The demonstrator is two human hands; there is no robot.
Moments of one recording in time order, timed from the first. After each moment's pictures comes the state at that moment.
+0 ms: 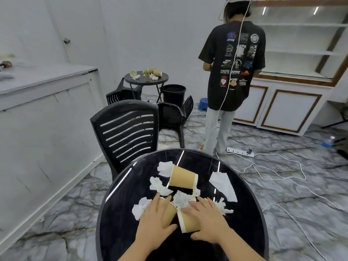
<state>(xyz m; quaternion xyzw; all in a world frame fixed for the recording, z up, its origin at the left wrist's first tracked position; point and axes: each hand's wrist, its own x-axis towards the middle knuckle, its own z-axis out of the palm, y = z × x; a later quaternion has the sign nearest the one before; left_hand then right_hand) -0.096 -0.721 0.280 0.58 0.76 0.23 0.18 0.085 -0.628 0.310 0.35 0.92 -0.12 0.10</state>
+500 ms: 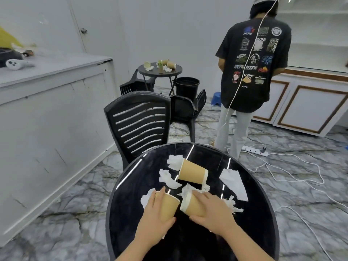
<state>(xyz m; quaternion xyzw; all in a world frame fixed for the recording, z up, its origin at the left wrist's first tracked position) -0.101 -0.741 0.277 0.49 0.77 0.34 0.22 0.073 -0.625 0.314 0.41 0.89 -0.18 0.00</state>
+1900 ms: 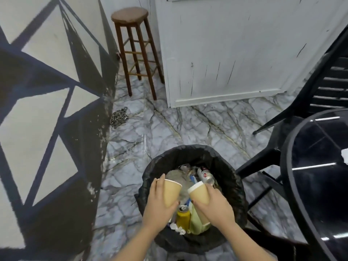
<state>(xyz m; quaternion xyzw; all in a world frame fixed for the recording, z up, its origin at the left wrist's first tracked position) -0.080 -1.176 0.145 -0.04 0.92 0.37 0.12 -0.070 -0.990 0.149 0.16 0.92 -0.30 0.18</state>
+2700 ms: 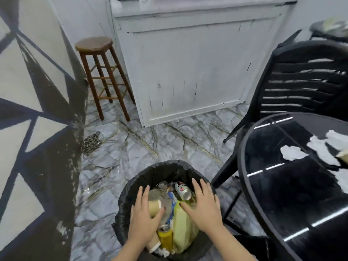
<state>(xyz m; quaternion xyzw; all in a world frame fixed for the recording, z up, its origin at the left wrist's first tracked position) -0.093 -1.143 0.169 0.01 0.92 0.36 0.13 -0.066 -0.954 0.187 0.17 0.94 -0.28 0.10</state>
